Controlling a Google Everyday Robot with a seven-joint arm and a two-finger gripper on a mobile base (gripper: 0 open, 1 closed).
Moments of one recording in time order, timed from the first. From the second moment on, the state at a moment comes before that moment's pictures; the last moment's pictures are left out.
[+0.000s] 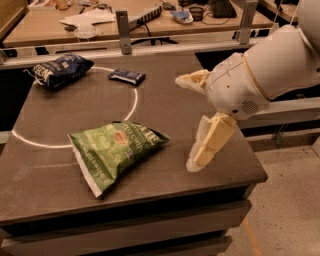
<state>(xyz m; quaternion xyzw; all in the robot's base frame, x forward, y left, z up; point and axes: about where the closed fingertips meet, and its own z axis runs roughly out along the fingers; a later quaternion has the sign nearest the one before) 0.431 -0.043 0.943 -0.69 0.62 0.19 0.32</state>
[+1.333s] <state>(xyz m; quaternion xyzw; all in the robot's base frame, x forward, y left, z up) 0.461 0.041 0.890 -0.67 0.60 0.26 0.35</state>
